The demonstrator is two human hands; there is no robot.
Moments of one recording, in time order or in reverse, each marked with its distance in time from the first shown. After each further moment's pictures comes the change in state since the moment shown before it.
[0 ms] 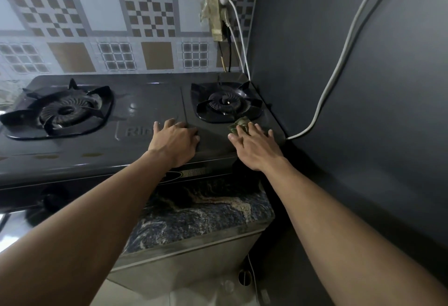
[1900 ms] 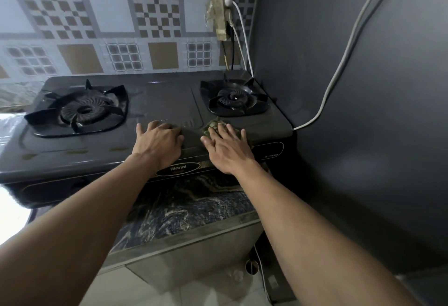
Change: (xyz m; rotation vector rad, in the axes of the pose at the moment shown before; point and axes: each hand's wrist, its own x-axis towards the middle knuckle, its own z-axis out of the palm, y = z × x) left_hand -0.045 -0.073 -0.003 -0.014 0.036 -0.016; right_hand -0.025 -0.110 0.023 0.052 0.024 -0.068
